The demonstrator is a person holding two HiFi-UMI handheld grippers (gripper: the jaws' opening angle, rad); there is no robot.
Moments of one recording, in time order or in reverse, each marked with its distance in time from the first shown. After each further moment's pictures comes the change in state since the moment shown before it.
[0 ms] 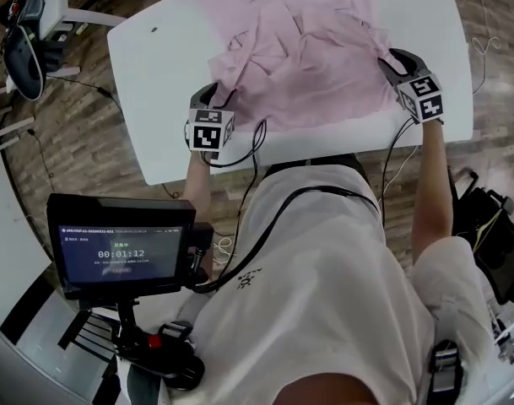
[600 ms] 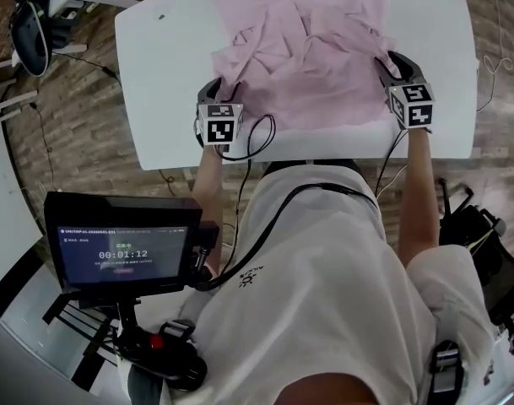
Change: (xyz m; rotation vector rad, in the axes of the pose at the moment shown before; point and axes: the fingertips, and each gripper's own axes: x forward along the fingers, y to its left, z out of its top) left arm 0.010 0.015 -0.011 -0.089 0.015 0.161; right arm 0.029 0.009 0.029 0.094 -0.052 -0.053
